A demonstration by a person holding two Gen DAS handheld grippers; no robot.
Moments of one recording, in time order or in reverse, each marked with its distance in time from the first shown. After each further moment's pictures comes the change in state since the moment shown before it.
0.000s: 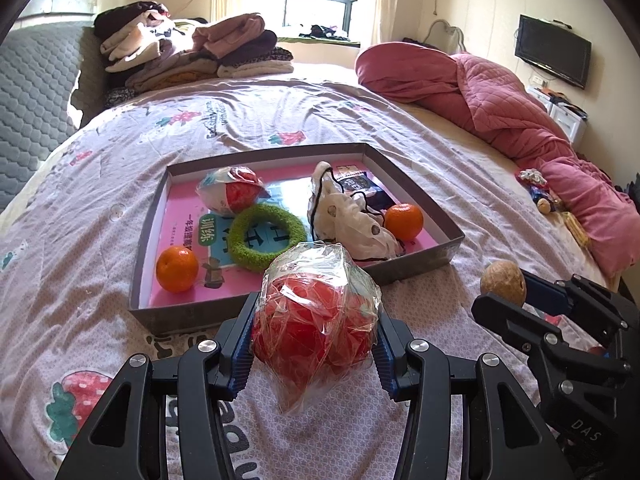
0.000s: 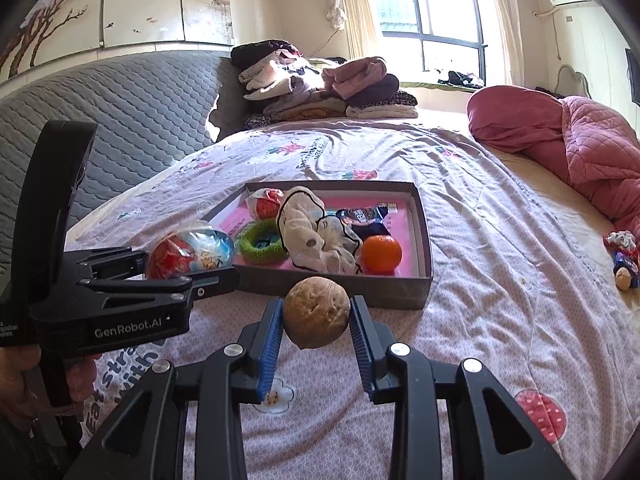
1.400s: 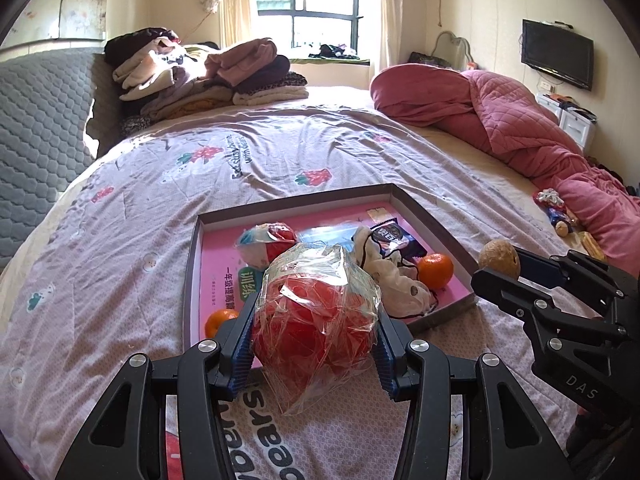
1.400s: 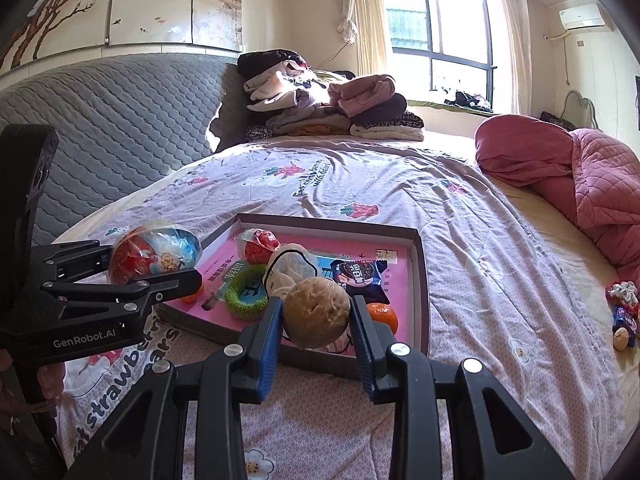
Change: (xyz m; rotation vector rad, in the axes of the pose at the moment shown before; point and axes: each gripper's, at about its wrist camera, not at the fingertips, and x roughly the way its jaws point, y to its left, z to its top) left arm -0.014 0.022 0.041 0.028 -0.074 0.069; right arm 0.026 -0.003 0.047 -0.063 -0.040 -0.016
